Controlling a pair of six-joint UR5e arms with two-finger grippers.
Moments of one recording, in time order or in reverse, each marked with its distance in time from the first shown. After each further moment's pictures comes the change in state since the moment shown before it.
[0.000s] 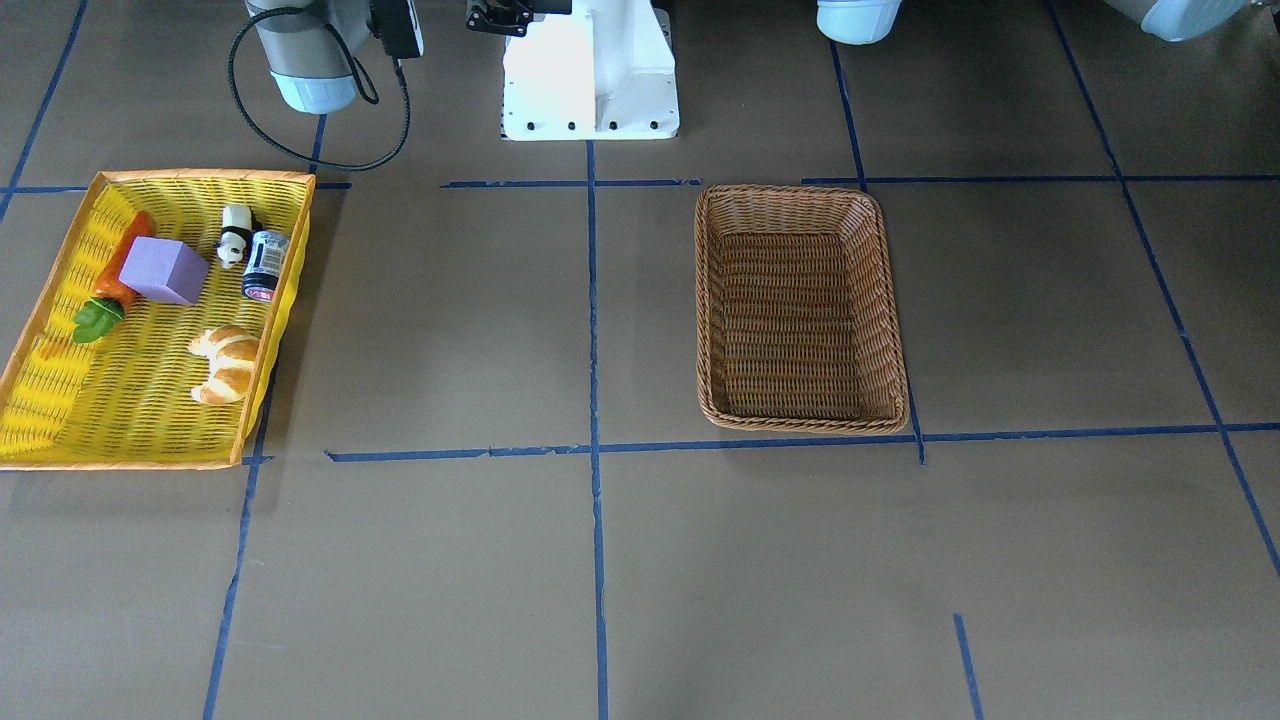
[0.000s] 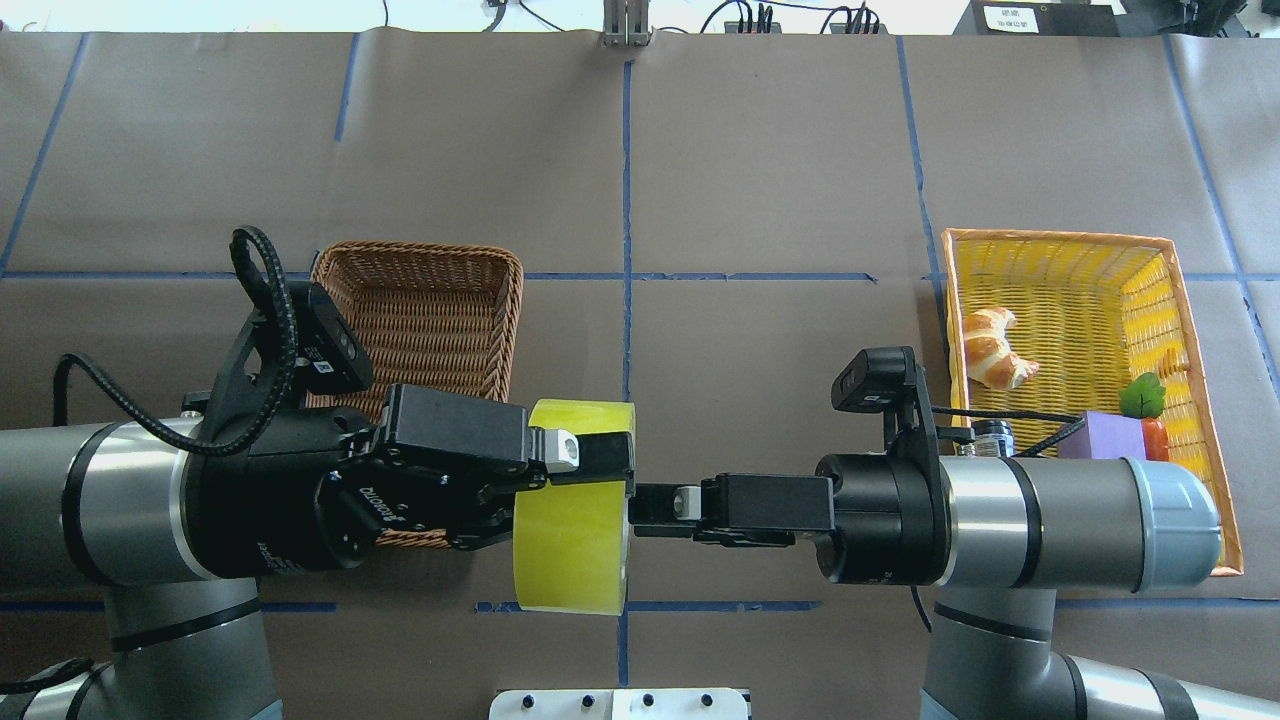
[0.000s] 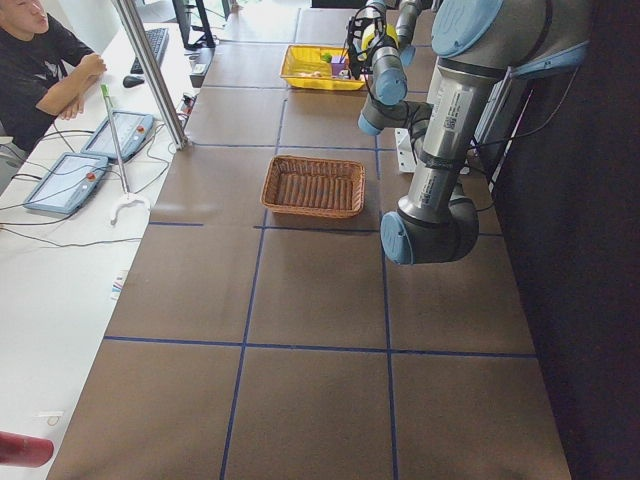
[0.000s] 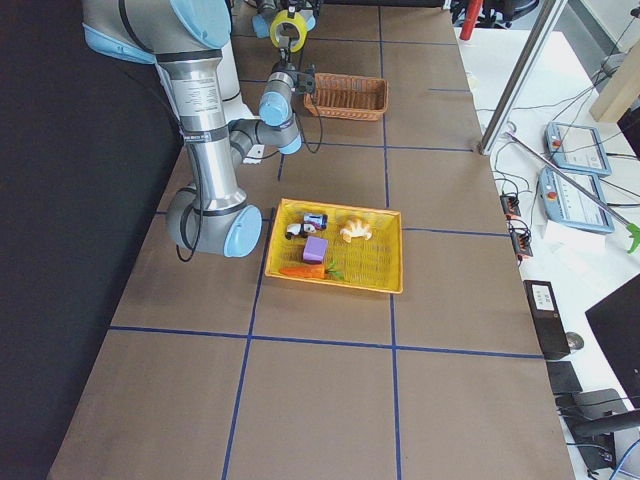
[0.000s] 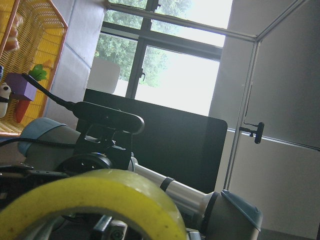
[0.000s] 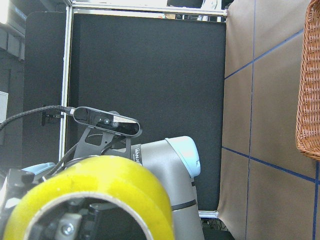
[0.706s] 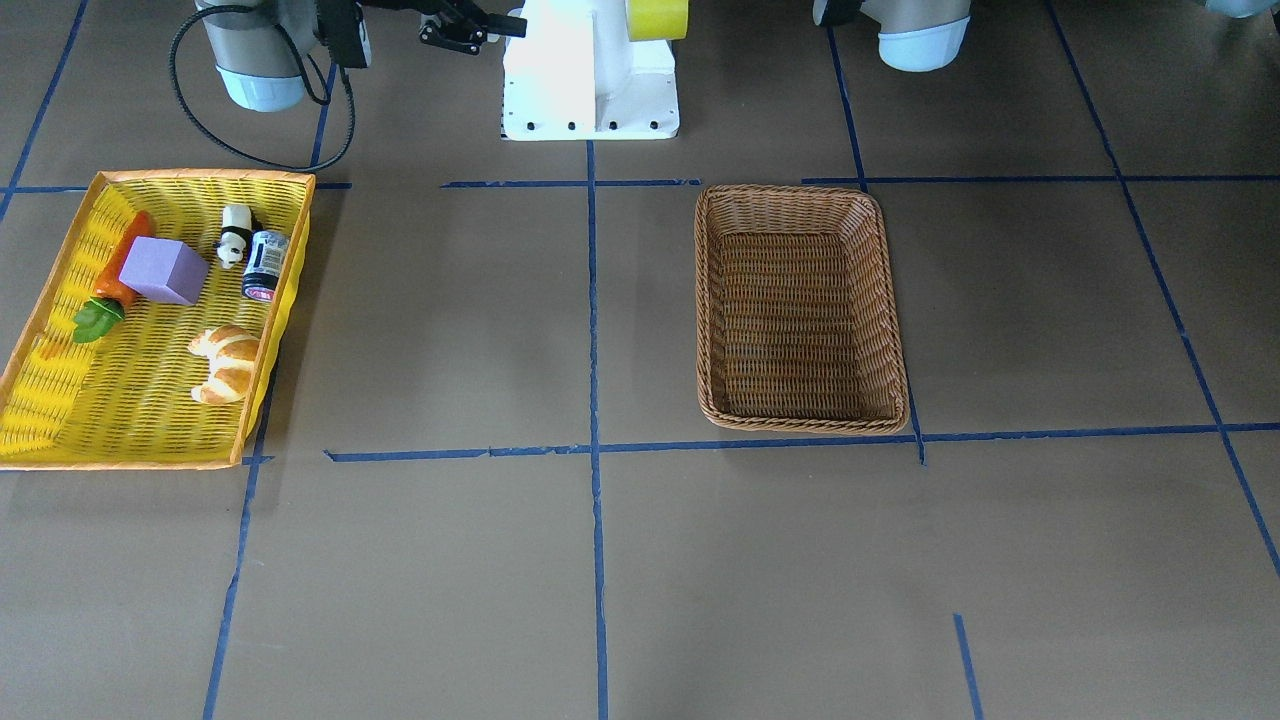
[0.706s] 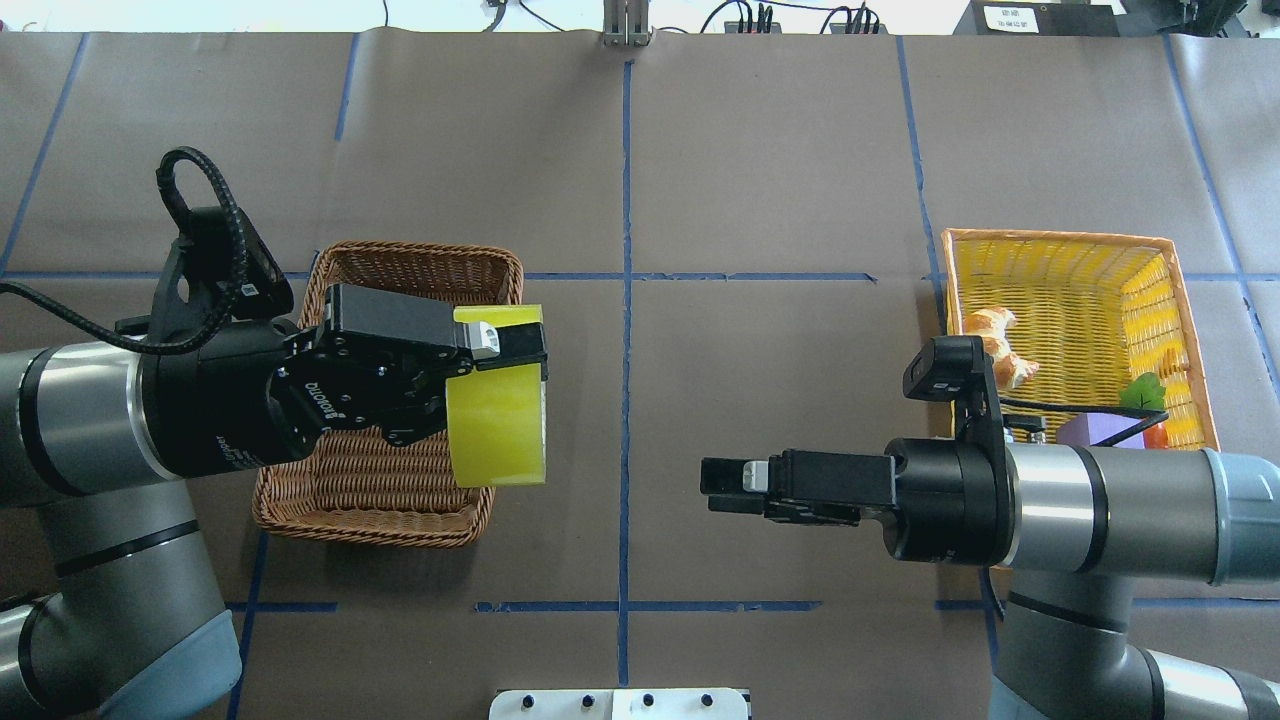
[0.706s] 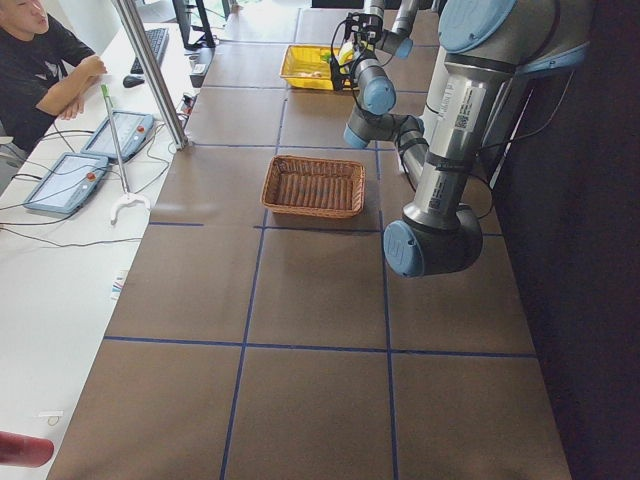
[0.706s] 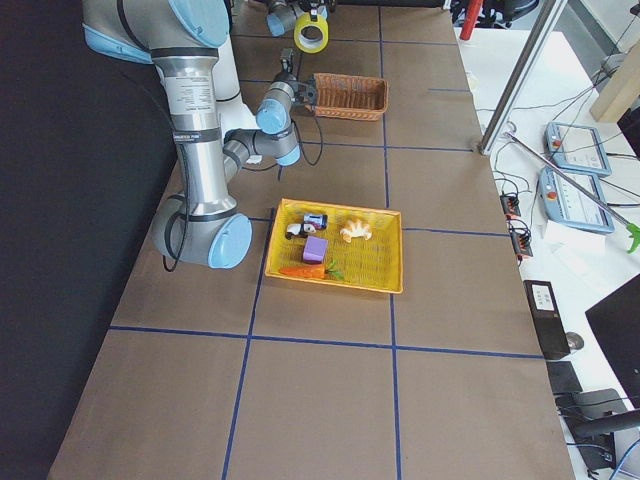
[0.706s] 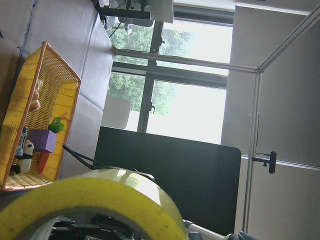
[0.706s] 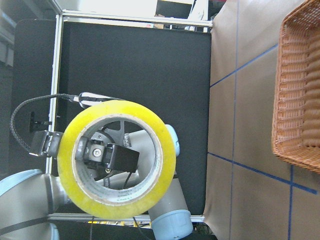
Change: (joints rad) left arm -0.124 0.099 0.028 0.025 -0.003 0.004; right arm 0.058 -0.119 0.046 -0.081 0.005 0.001
